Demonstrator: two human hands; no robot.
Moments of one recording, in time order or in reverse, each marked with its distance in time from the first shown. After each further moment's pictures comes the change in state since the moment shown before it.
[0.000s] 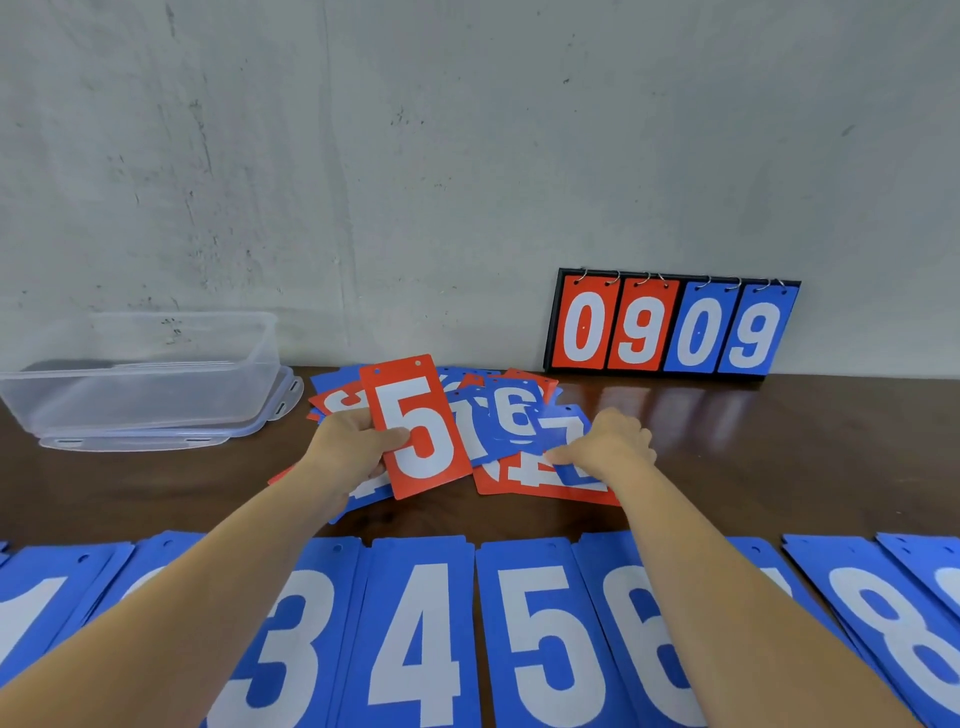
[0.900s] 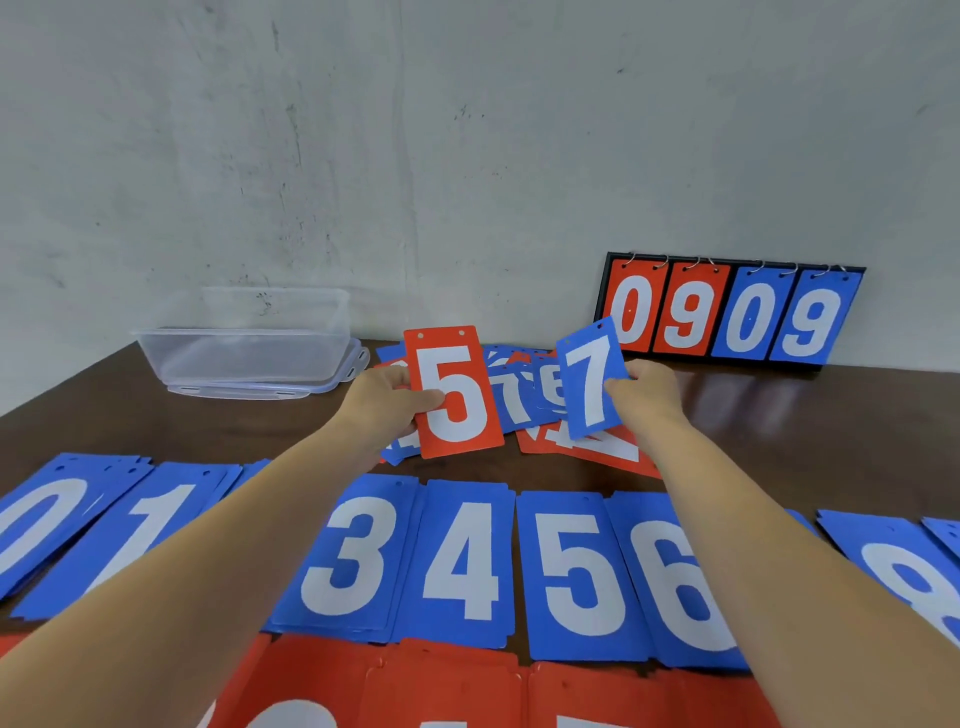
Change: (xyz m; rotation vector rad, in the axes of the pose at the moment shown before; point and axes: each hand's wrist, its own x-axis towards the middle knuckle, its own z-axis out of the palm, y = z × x) left_hand -0.054 0.004 -0.027 -0.017 0.021 0.110; right_hand -0.030 -0.010 -0.024 0.643 0.025 -0.202
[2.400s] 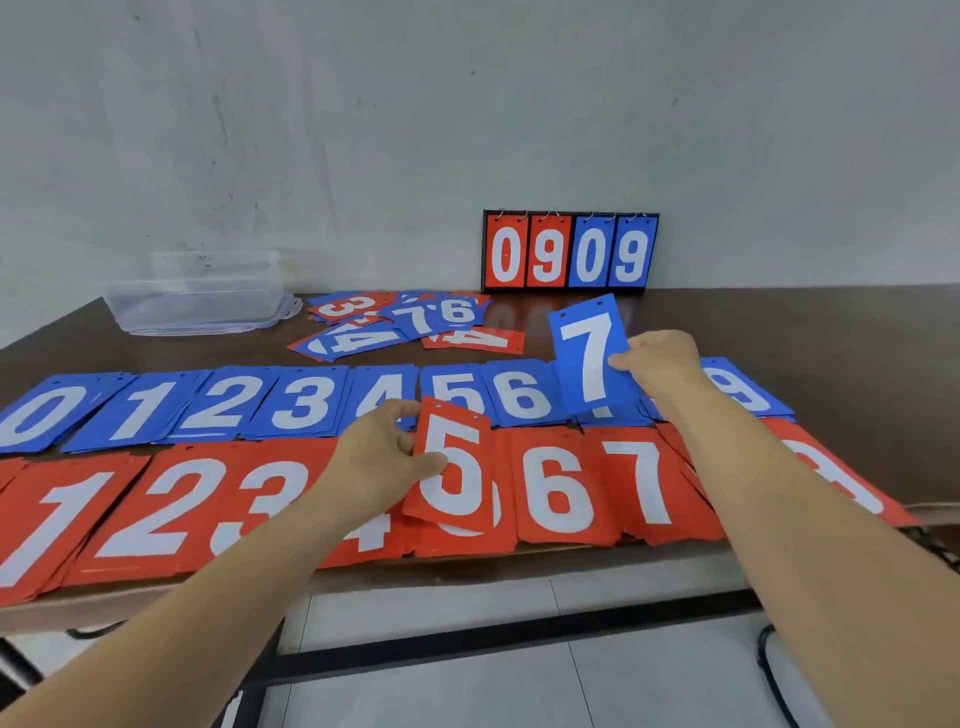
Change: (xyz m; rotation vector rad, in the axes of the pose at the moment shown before) left_hand -0.250 -0.045 0.045 0.442 -0.201 0.199; right_hand -0.189 0.052 -0.179 -0.012 0.118 0.089
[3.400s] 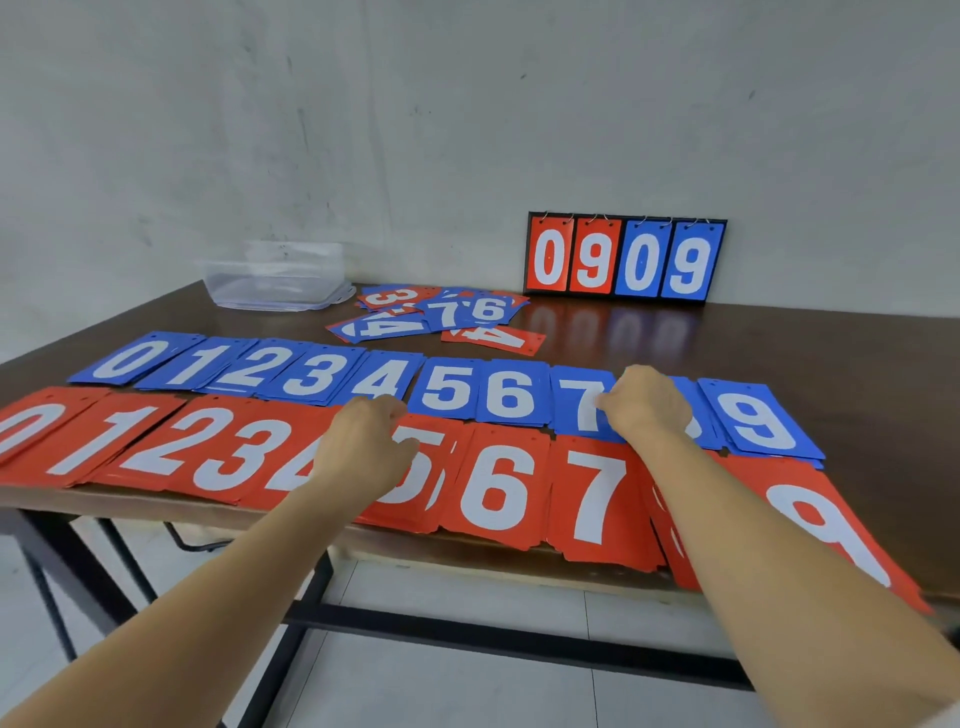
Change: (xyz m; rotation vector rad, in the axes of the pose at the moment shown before) left_hand -0.007 0.029 0.056 0.375 0.407 -0.140; right_hand 0.052 0.059 0.010 -0.609 -0.035 -0.210
